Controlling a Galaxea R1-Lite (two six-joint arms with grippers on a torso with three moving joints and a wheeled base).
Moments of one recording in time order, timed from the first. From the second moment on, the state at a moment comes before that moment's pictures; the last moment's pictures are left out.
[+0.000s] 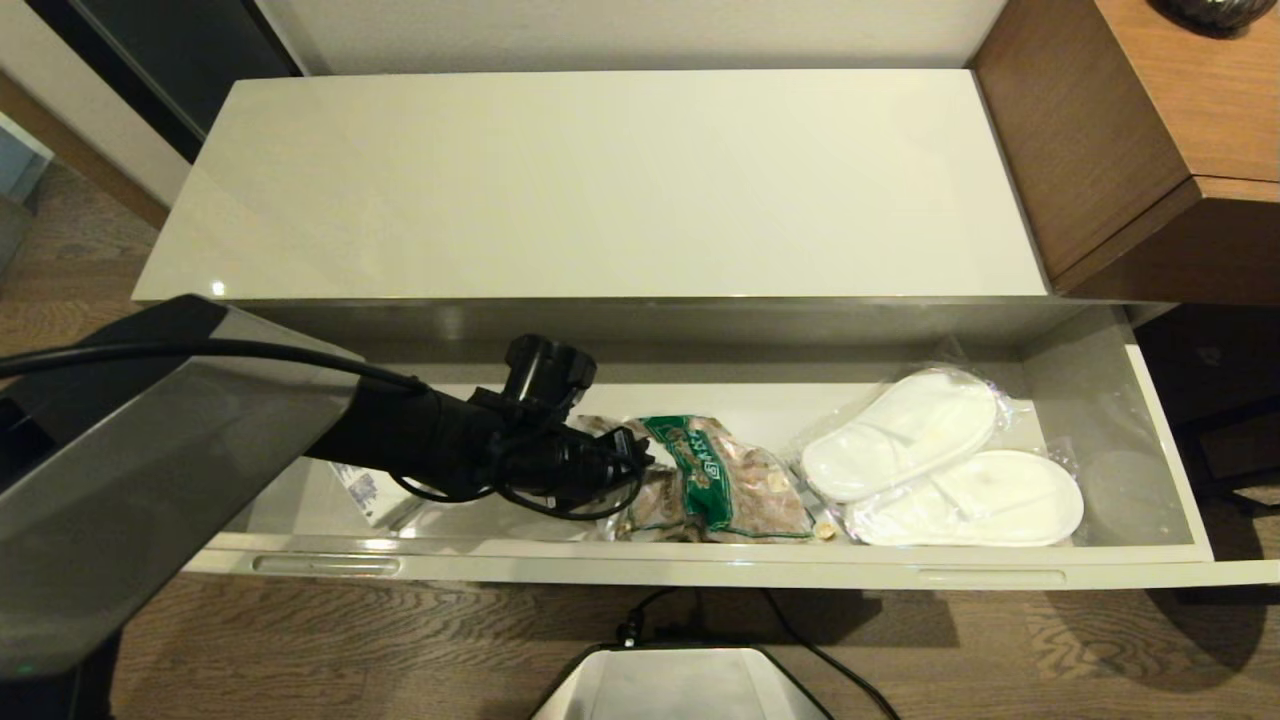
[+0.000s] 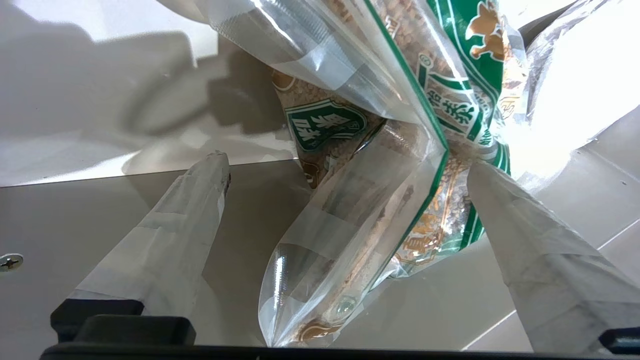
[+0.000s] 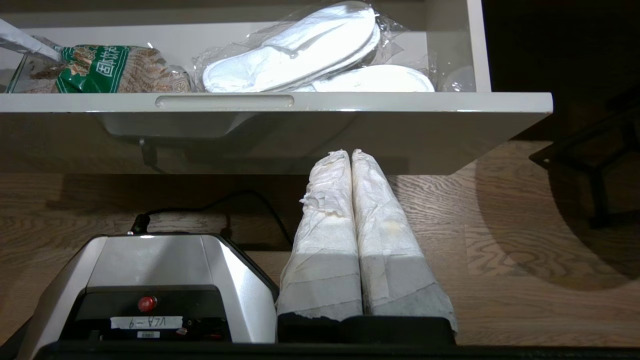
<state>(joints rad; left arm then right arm) -0.52 2.15 -1.35 -0.09 -0.23 -0.66 0.00 0.00 0.00 0.00 -0.01 0.01</state>
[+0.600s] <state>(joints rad) -0.52 2.15 -1.36 -0.09 -0.22 -0.66 0.00 0.00 0.00 0.00 -0.01 0.01</state>
